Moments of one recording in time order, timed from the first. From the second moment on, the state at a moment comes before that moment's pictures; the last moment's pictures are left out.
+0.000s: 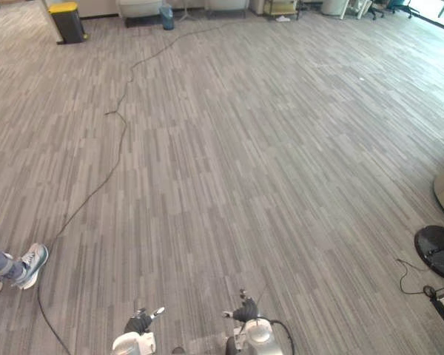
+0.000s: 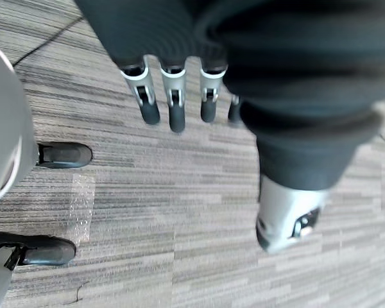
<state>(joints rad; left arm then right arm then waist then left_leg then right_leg) 0.09 -0.02 0.12 0.94 -0.15 -0.06 0.19 0.02 0.03 0.09 0.93 -0.07 -0.06 -0.13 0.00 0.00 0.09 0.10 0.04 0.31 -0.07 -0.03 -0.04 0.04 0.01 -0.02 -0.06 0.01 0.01</state>
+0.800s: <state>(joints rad) 0.04 -0.02 0.20 1.00 -0.06 -0.03 0.15 0.00 0.04 -0.32 1.02 0.12 -0.02 -0.14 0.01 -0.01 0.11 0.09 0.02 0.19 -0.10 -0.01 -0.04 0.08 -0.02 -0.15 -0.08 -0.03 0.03</state>
